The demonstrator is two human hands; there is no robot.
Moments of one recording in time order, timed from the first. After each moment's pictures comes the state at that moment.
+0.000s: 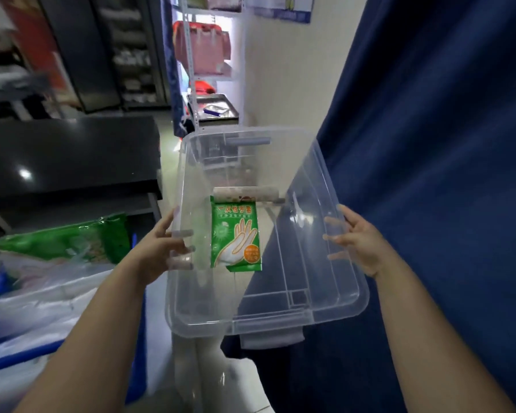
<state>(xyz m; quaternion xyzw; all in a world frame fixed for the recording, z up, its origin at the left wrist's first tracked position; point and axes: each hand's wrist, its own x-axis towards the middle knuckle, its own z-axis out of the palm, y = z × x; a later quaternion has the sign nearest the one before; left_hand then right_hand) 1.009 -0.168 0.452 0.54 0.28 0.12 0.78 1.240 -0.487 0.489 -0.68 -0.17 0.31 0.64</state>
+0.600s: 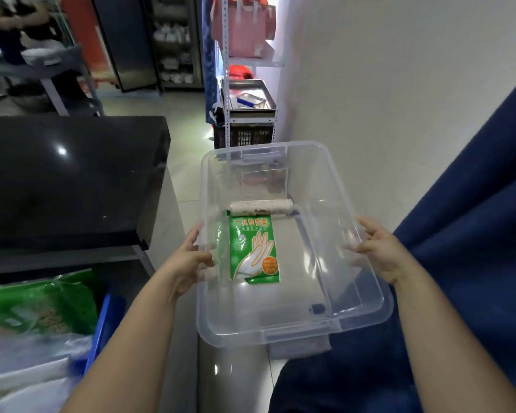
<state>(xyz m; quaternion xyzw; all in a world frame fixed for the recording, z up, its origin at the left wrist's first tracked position) 1.193 -0.052 0.376 0.50 0.39 0.14 0.76 1.466 -0.319 0.432 -0.68 -0.14 0.37 0.62</state>
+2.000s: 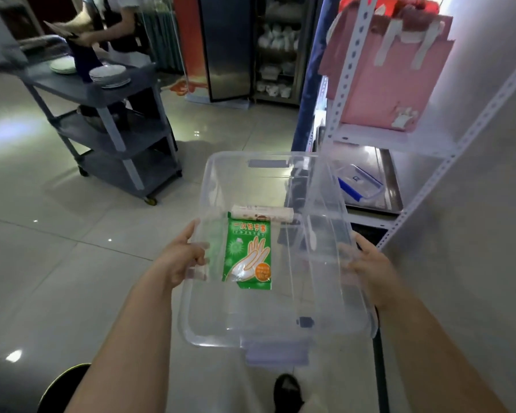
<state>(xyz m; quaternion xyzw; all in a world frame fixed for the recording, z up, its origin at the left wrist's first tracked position) 1.619 0.669 0.389 0.44 0.55 0.24 0.67 1.960 0.498 0.390 -0.64 -0.32 0.49 0.50</state>
